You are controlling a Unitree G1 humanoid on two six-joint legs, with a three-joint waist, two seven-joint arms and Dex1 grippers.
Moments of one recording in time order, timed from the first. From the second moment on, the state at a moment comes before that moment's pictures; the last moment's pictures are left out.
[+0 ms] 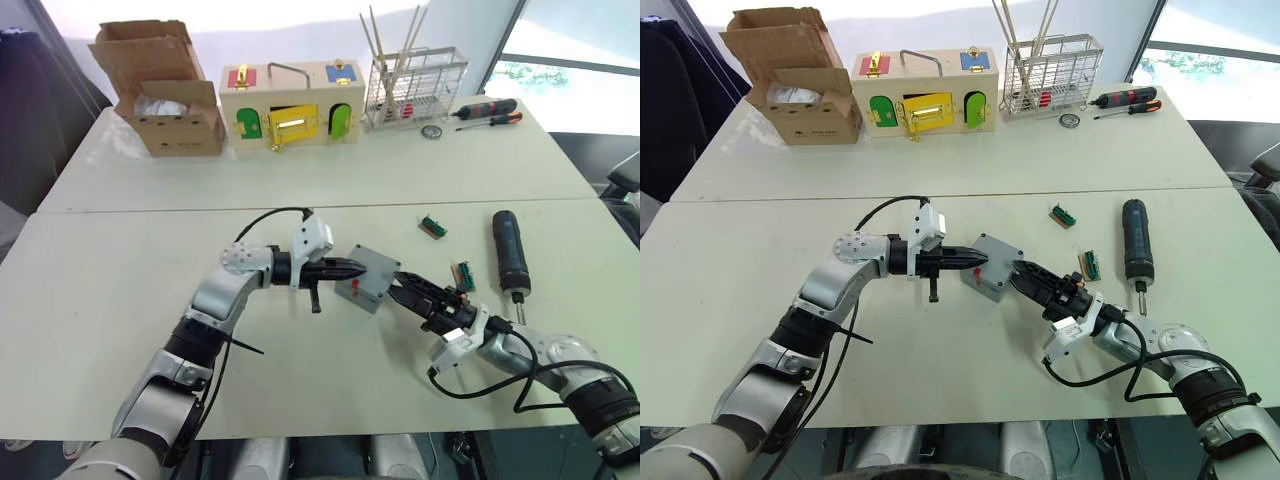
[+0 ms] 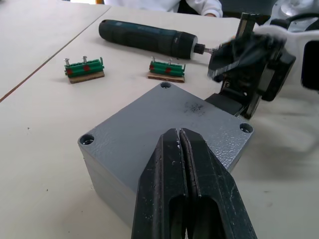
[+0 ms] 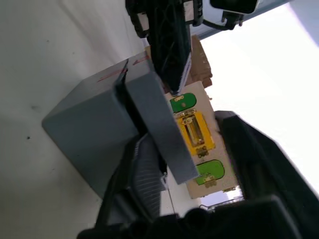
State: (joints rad) left arm -0.61 0.29 -0.30 0.19 -0.24 0.25 -1.09; right arm -0.23 -0.87 0.32 0.23 -1.06 -0.83 -0.58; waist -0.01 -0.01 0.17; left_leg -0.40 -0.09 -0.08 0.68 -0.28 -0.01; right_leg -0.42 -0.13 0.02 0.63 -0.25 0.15
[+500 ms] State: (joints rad) left arm -0.59 0.28 -0.32 0.20 -0.22 0.21 -1.08; right arm -0.15 -0.90 0.29 0.16 -1.04 -0.80 -0.56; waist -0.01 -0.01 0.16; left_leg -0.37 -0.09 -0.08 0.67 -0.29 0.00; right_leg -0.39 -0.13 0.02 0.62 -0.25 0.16
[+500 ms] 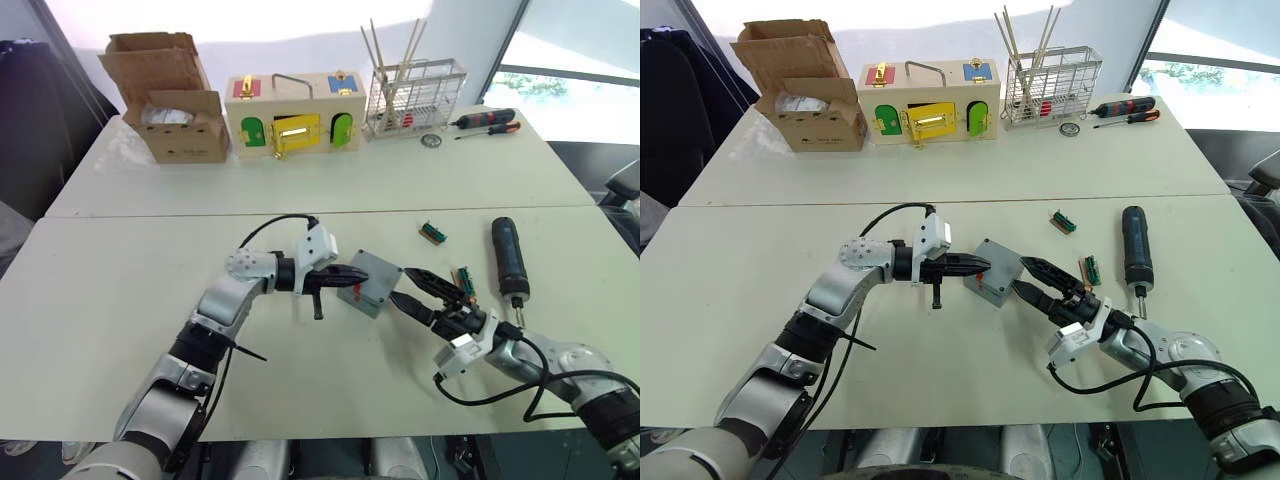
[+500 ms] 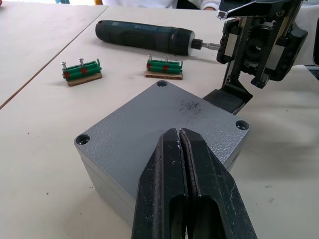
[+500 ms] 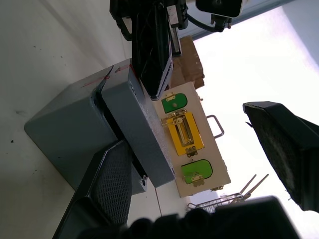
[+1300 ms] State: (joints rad) left arm -0.53 0.25 -0.16 0.05 -0.34 0.33 -0.93; right arm 0.01 -0.94 0.09 0.05 -0.62 -0.73 -0.29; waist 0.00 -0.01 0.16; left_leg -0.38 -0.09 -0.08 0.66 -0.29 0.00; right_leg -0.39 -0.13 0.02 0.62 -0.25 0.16
